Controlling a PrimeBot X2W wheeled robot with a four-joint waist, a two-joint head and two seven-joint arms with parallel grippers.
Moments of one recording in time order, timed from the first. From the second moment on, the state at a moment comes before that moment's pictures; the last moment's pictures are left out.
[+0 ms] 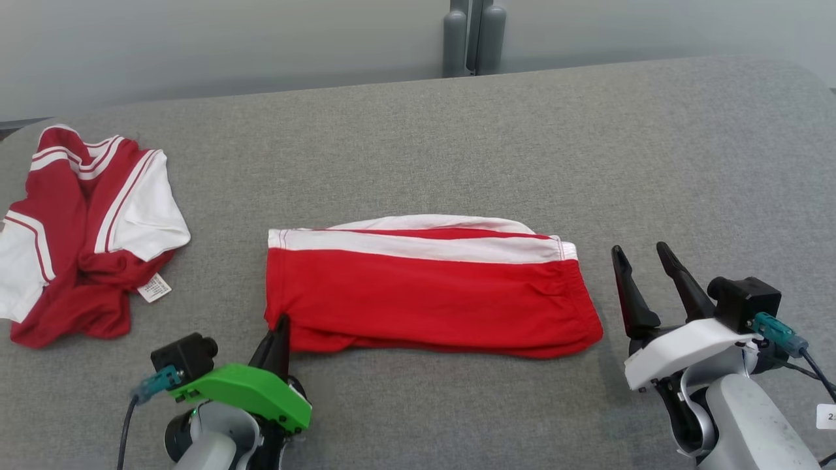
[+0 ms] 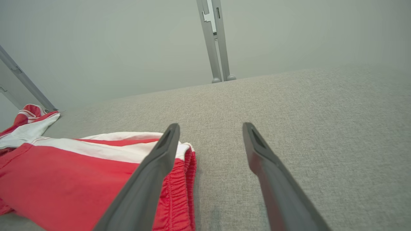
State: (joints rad) left arm -0.27 0.21 -0.50 0.47 -1.02 0.06 -0.16; right arm -0.23 -0.16 0.13 0.35 0.37 0.13 -0.24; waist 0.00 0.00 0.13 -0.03
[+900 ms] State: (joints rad) left arm -0.11 0.28 -0.49 0.33 -0.92 0.15 -0.25; right arm -0.22 -0.19 0.15 0.38 0.38 0.13 -0.17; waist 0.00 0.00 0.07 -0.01
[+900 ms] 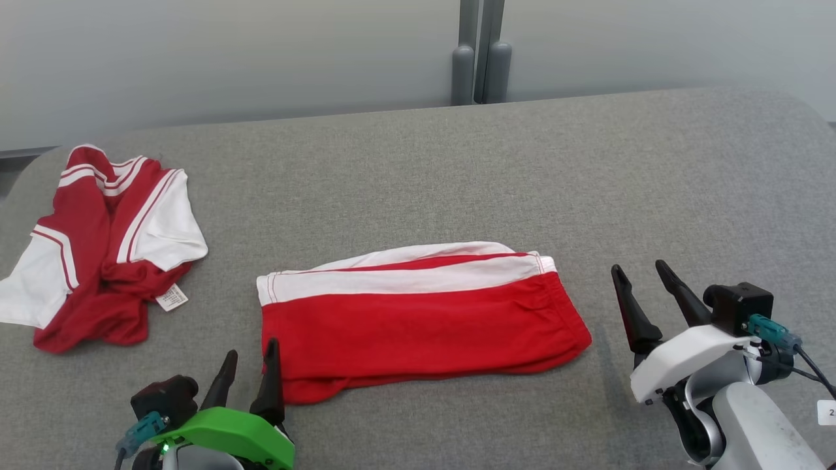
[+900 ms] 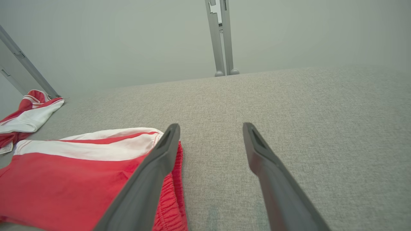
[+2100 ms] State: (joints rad) left arm 0.02 0.25 -0.33 0.07 -0.57 0.19 -0.26; right arm -0.36 -0.18 0.14 0.67 0.54 0.13 0.21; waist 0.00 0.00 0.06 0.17
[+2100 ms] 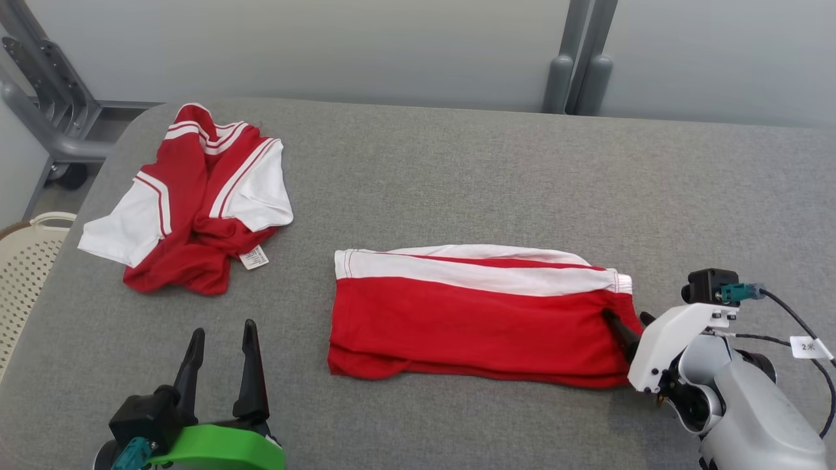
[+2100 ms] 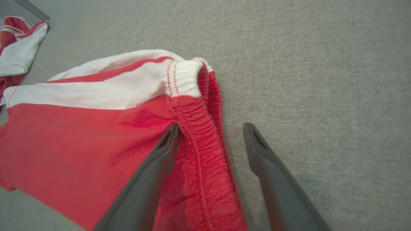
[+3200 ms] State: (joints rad) left arm 0.02 0.20 -0.28 0.09 -0.52 0.14 -0.26; right arm -0.52 -0.42 0.31 0.70 0.79 0.13 0.39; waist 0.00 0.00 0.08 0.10
